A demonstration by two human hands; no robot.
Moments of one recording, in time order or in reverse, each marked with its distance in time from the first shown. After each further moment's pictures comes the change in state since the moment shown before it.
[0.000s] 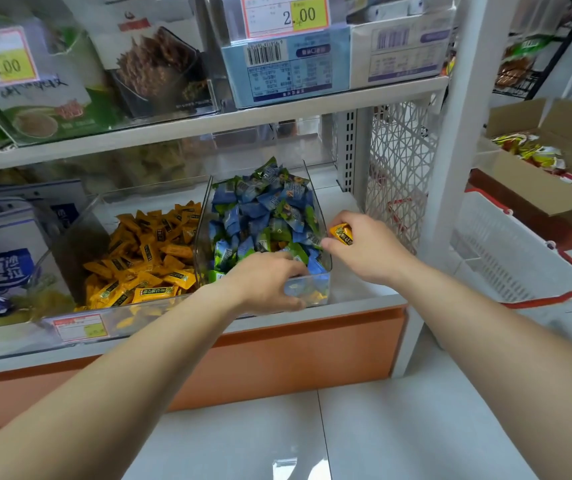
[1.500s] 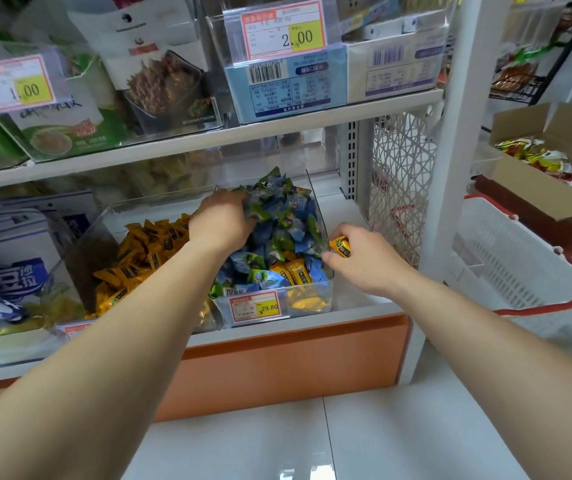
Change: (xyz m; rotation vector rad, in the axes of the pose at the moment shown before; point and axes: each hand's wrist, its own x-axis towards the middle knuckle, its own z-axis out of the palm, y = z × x) left_hand 0.013 -0.048 -0.064 -0.101 0.435 -0.567; right_hand -0.008 -0.008 -0.001 -0.016 -0.036 0.001
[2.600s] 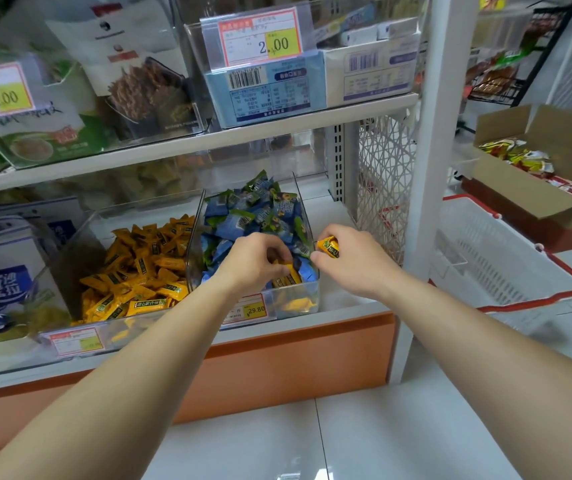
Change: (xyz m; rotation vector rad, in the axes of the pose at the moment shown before) left_hand -0.039 0.026 0.044 -0.384 -0.247 0.221; right_hand -0.009 -0.002 -0.007 0.020 0.034 -0.025
